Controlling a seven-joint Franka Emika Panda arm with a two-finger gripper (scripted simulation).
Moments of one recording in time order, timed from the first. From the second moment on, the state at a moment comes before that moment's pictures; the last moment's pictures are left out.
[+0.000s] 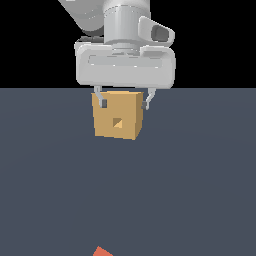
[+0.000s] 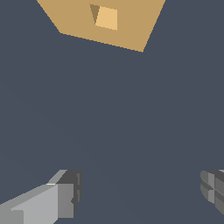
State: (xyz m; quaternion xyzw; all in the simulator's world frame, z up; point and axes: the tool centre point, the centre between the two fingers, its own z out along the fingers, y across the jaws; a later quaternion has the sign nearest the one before) arm -0.008 -0.008 0.159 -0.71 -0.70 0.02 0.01
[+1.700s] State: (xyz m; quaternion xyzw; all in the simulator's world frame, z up) arm -0.078 -0.334 0.066 -0.85 -0.53 0.00 0.00
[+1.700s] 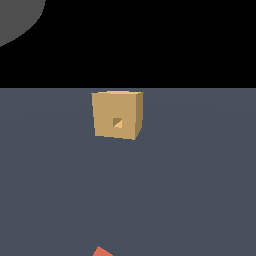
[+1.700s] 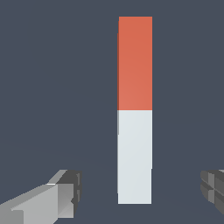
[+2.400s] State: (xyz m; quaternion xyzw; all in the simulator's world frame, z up) arm -0.079 -0.337 0.053 -0.85 -0.53 0.00 0.00
